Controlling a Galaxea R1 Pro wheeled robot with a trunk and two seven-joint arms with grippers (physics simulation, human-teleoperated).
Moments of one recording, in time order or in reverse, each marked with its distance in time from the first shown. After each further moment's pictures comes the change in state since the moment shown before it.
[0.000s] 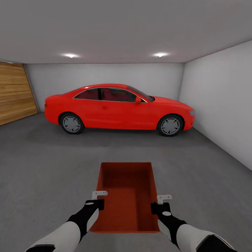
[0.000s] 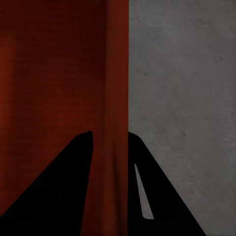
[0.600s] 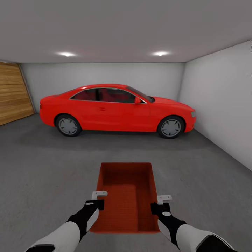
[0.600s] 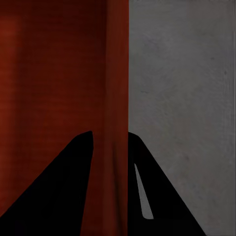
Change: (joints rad) left arm 0.000 0.001 -0.003 0.000 0.002 0.004 0.000; right arm 0.000 0.002 -0.002 0.004 0.000 0.000 0.000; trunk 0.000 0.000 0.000
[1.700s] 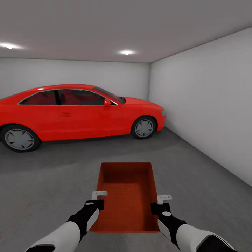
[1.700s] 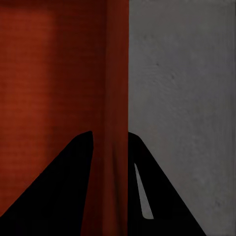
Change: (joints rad) left arm 0.000 -0.001 0.003 -0.001 -0.003 -0.002 0.000; right arm 0.000 -0.002 0.001 -0.003 0.001 0.001 0.000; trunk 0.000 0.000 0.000
